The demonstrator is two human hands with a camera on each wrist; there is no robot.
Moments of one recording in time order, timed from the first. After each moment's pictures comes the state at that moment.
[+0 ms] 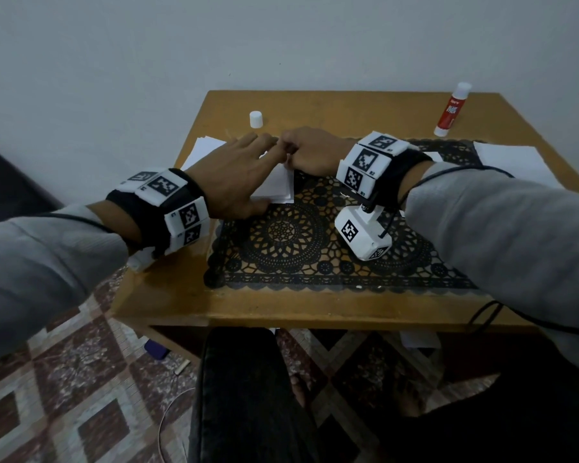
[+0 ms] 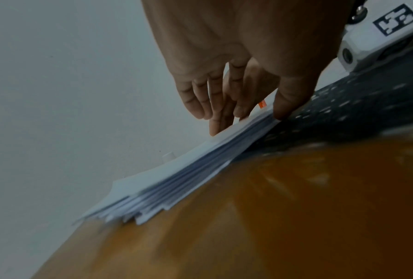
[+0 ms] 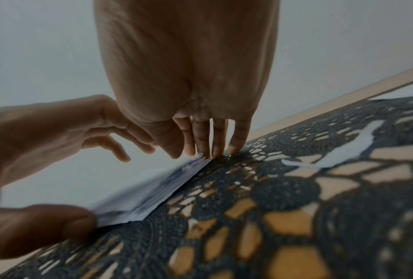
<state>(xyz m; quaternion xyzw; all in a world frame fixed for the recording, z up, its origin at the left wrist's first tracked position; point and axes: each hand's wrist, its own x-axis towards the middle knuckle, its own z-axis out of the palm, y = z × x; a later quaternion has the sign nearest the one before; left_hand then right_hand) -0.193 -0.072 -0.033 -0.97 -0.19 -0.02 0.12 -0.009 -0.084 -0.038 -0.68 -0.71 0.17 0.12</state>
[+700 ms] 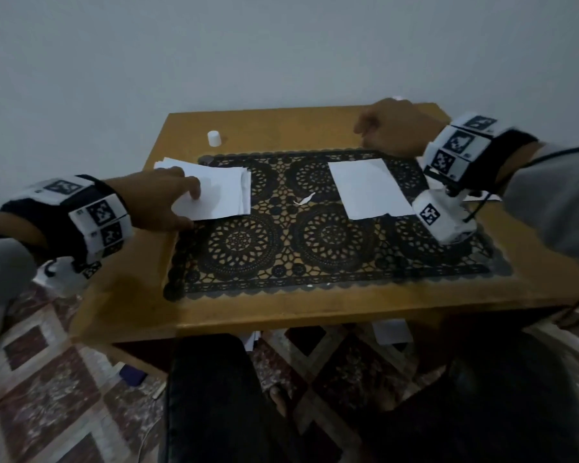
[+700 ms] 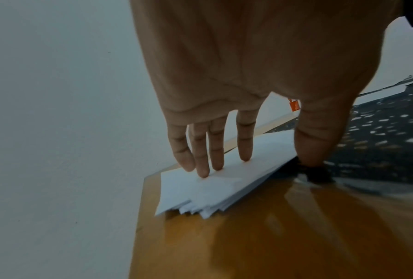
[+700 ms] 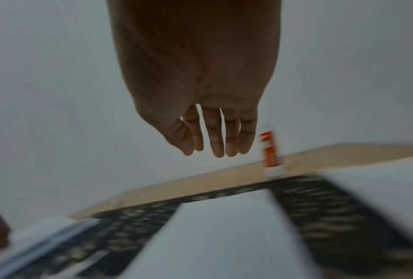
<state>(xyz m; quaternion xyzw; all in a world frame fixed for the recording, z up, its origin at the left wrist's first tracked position) -0.215 -0.065 -0.012 -0.92 -0.34 0.17 0.04 0.133 -0.185 0.016 -0.79 -0.59 0.05 0.15</state>
